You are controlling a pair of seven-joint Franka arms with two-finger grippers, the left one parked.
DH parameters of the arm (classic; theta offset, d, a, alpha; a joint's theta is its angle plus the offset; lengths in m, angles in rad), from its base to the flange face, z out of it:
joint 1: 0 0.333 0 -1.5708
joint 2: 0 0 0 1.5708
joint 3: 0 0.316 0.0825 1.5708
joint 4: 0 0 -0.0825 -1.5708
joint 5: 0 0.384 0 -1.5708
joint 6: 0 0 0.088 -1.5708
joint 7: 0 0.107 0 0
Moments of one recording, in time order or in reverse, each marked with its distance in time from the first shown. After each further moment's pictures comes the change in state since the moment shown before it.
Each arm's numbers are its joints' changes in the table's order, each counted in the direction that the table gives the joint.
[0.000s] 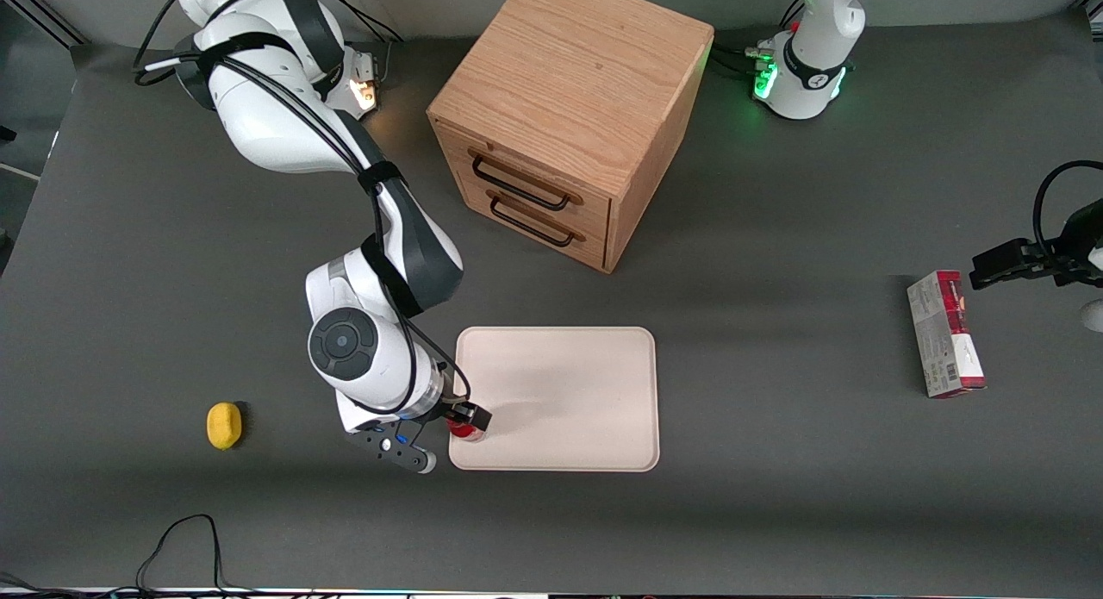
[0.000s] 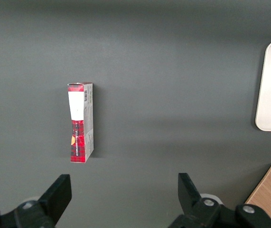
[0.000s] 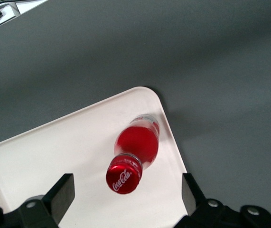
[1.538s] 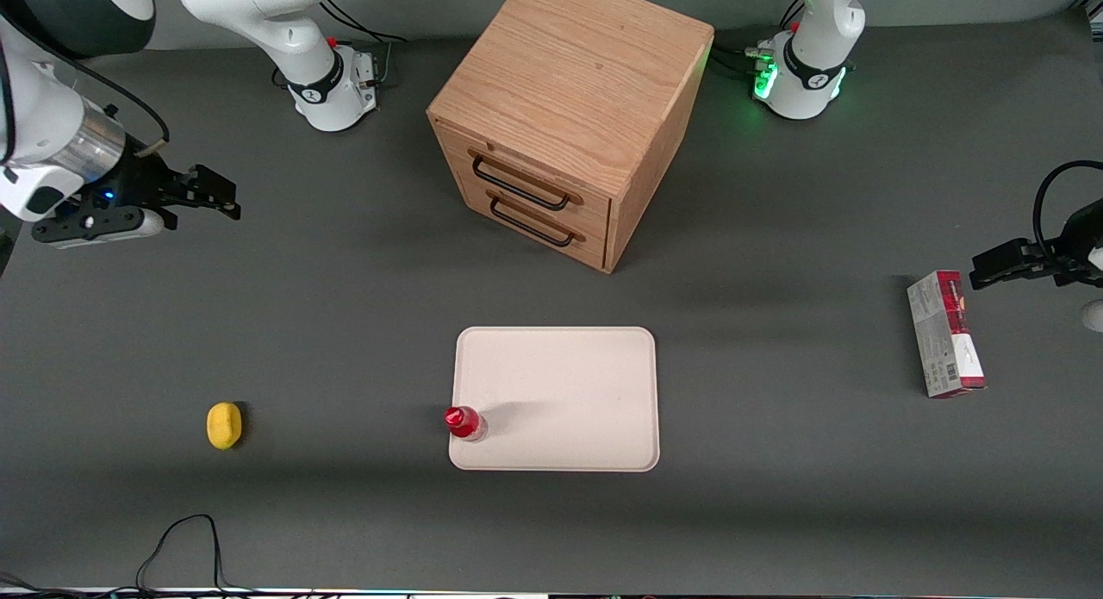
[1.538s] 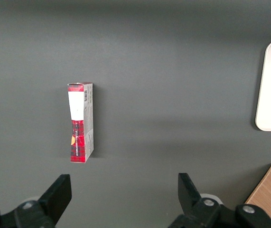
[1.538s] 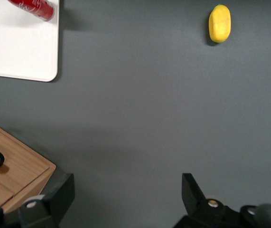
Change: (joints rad) arm -0.276 -1.108 -0.082 -1.037 -0.002 0.213 -0.846
